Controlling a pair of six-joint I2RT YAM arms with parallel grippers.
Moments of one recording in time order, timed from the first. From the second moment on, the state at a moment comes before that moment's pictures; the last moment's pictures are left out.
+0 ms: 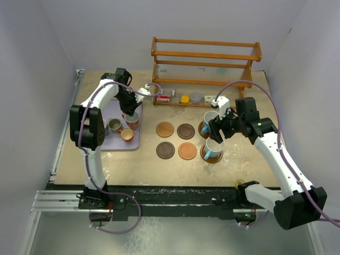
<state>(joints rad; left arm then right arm) -0.17 2.08 1.79 -1.11 0.39 1.05 0.25 1.10 1.03 -0.80 -0.35 -0.35</state>
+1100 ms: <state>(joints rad) -0.52 1.81 1.70 -0.72 0.08 0.03 0.12 1.05 1.03 -0.77 -0.28 -0.31</state>
